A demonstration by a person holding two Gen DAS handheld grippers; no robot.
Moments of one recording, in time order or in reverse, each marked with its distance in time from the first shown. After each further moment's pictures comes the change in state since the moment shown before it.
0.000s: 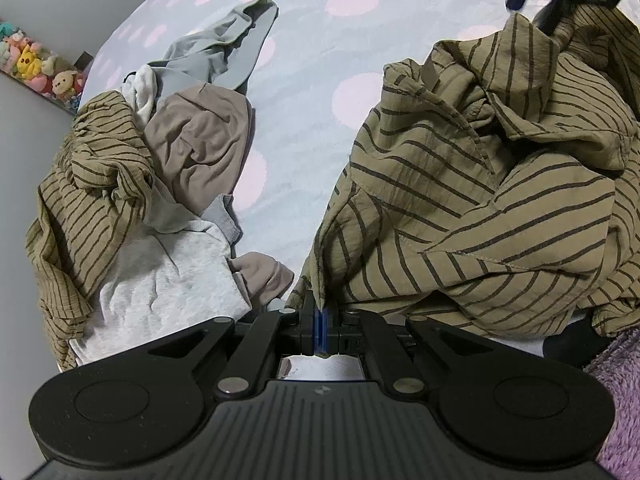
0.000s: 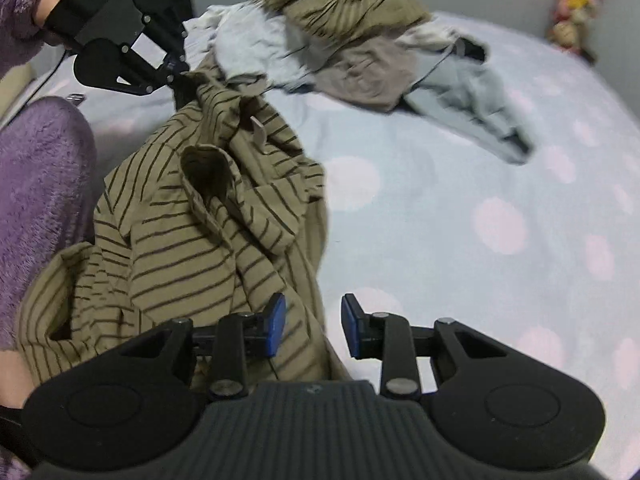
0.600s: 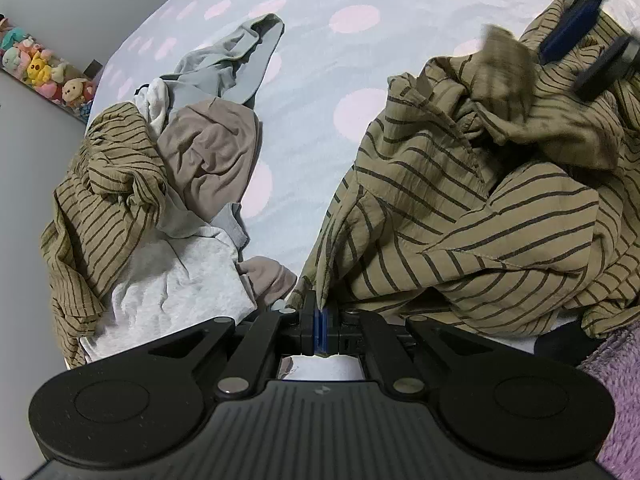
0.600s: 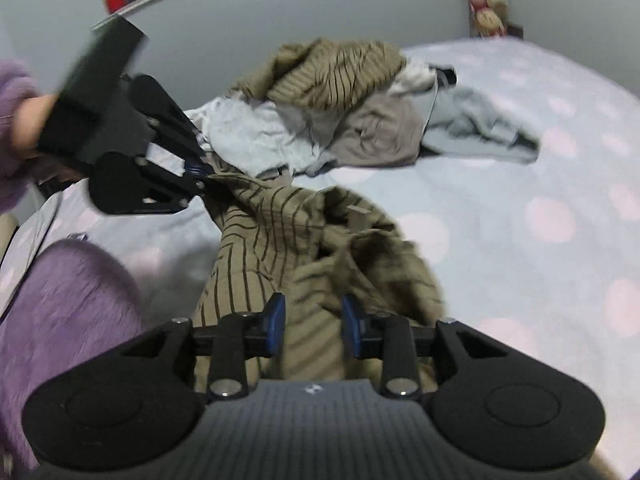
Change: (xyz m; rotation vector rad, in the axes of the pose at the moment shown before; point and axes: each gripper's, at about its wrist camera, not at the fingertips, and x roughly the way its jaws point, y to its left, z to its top) left arm -0.019 -0.004 -0.004 -0.003 -0.035 0.026; right arm -0.015 0.088 0.009 0.290 -0.280 -0.091
